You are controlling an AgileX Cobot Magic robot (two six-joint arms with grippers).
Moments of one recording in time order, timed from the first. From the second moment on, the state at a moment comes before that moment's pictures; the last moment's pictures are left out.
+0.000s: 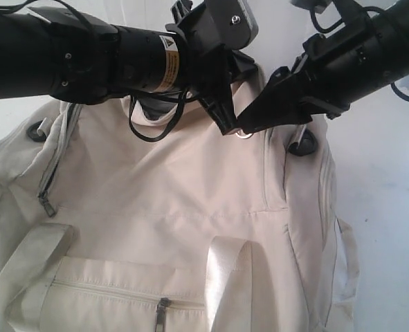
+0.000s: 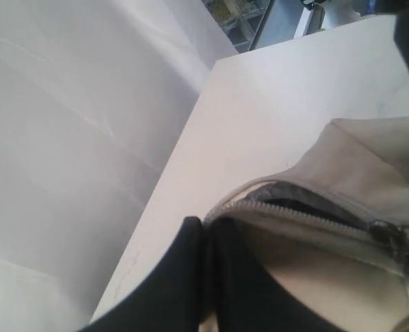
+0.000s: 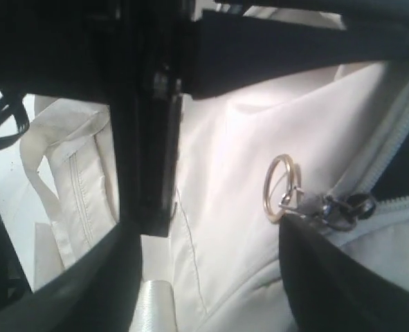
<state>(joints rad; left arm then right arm) -0.73 1.70 -1.34 1.68 -0.16 -0.99 0.34 1.47 -1.24 0.81 1.09 -0.83</state>
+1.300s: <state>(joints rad) -0.73 1.65 -1.33 1.69 -0.14 -1.02 0.34 1.46 -1.15 0.85 0.96 -0.91</state>
